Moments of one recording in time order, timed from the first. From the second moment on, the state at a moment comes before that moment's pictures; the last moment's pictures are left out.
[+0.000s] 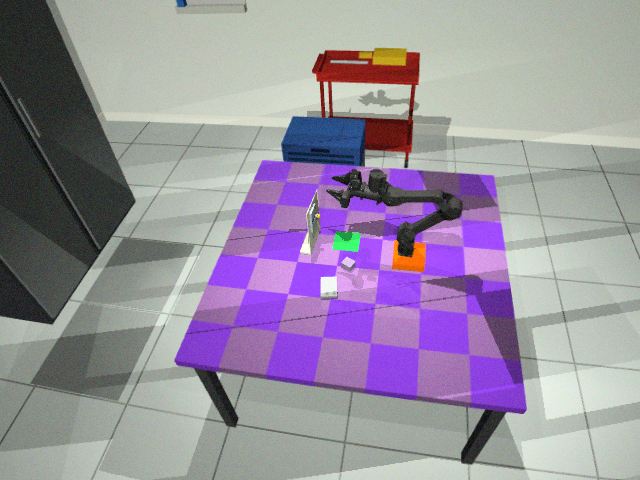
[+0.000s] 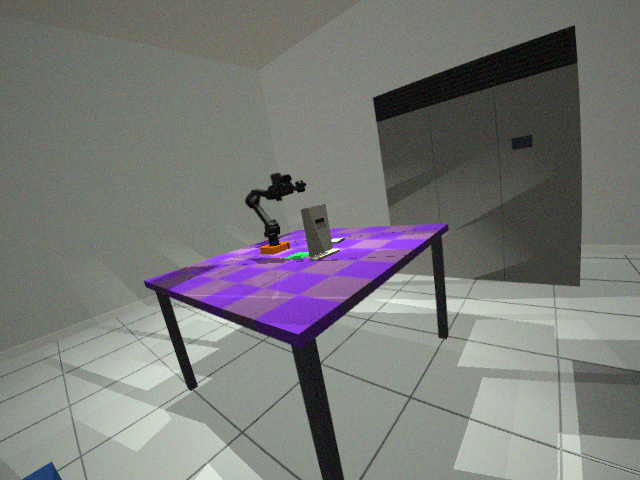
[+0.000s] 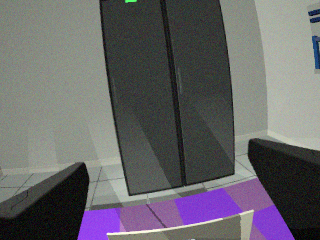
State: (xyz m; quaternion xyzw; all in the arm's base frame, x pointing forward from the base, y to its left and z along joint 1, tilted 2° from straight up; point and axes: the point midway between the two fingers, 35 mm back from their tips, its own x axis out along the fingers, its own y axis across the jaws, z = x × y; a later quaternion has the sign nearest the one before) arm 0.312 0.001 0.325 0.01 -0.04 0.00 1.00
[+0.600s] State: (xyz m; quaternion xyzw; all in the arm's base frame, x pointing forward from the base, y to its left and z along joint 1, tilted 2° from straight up) arm 0.347 -0.006 0.261 0.25 -0.02 0.05 0.97
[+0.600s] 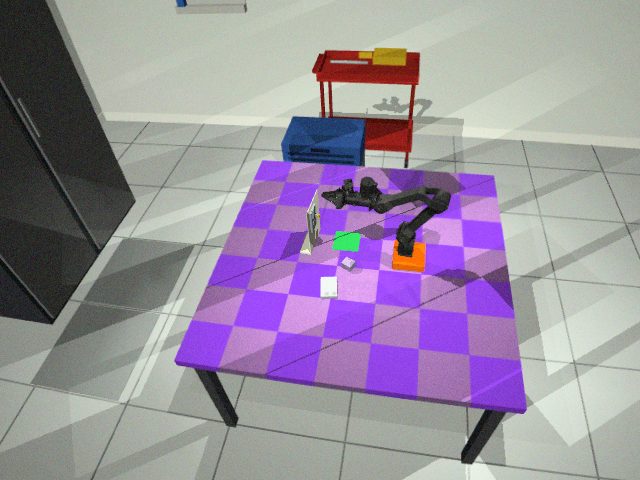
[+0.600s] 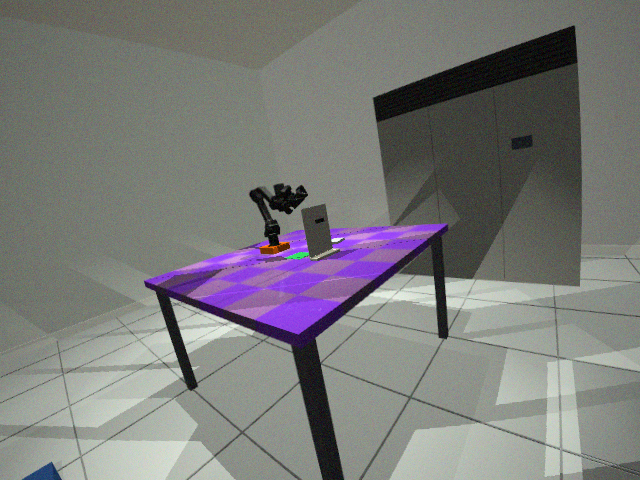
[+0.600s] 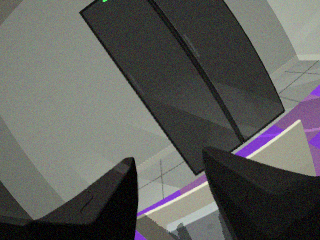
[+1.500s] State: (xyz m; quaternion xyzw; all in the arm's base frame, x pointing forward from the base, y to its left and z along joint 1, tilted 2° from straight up) arm 0.327 -0.017 0.141 0.66 0.08 0.09 0.74
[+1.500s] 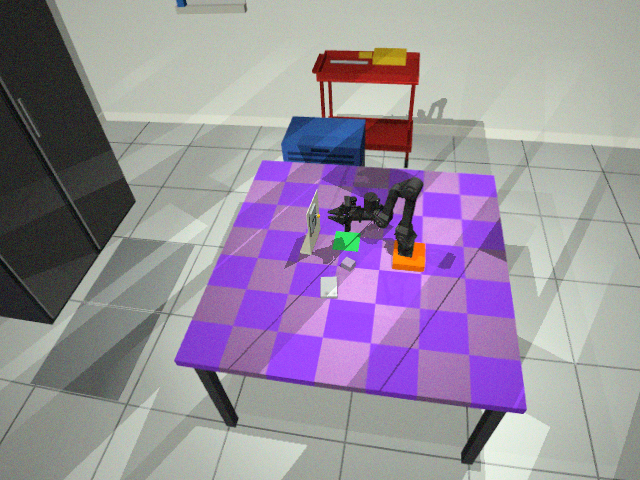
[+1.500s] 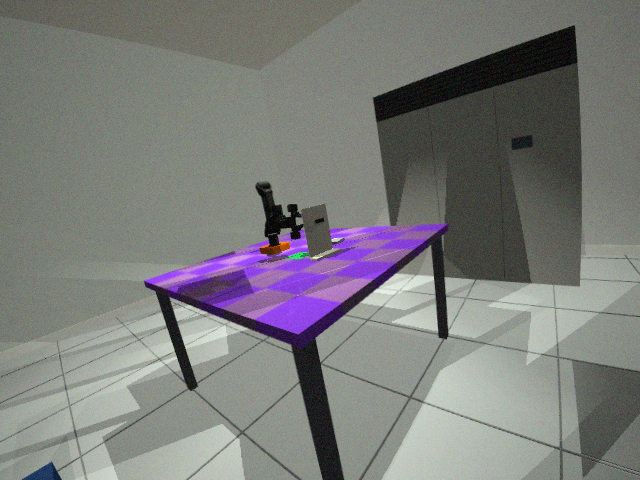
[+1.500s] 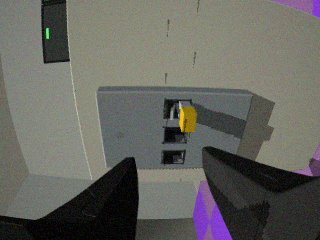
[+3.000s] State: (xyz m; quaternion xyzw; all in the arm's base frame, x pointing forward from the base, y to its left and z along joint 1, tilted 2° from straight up) arm 0.373 -0.016 0.130 0.70 0.10 0.09 0.70
